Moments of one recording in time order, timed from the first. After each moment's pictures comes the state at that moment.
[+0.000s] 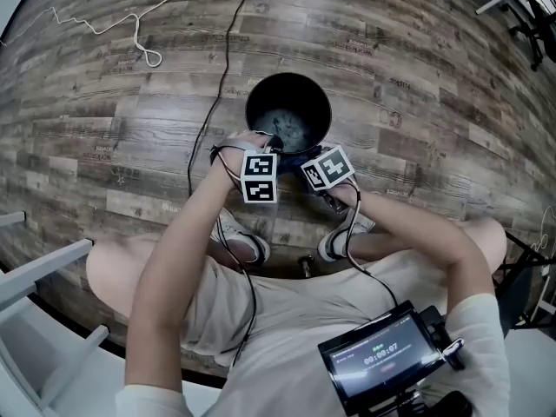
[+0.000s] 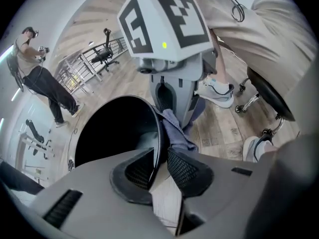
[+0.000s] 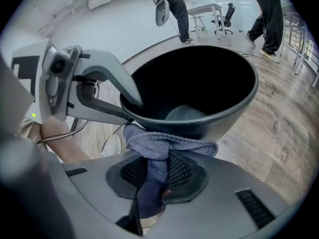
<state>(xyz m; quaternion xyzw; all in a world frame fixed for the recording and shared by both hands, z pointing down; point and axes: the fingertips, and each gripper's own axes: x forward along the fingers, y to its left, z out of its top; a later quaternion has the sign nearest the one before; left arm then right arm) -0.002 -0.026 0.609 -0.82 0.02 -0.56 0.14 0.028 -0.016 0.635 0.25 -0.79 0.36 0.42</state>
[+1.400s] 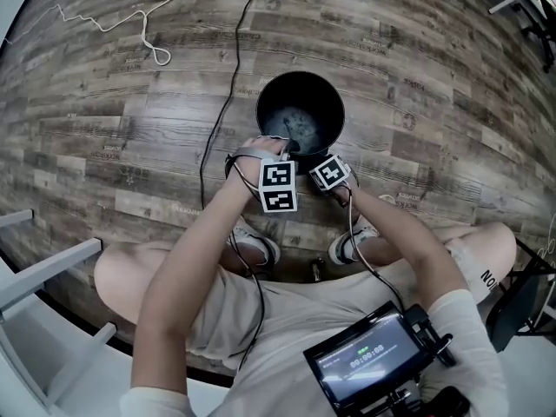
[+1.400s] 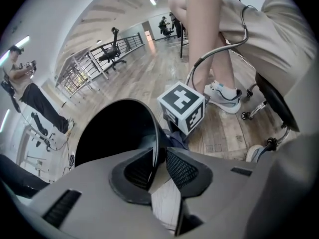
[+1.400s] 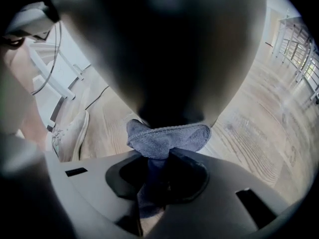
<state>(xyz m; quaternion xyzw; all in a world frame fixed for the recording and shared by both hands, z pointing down) 0.011 -0.025 0.600 -0.82 0.06 -0.55 0.13 0.056 -0.013 0.774 0.27 -0.77 0.31 0.49</state>
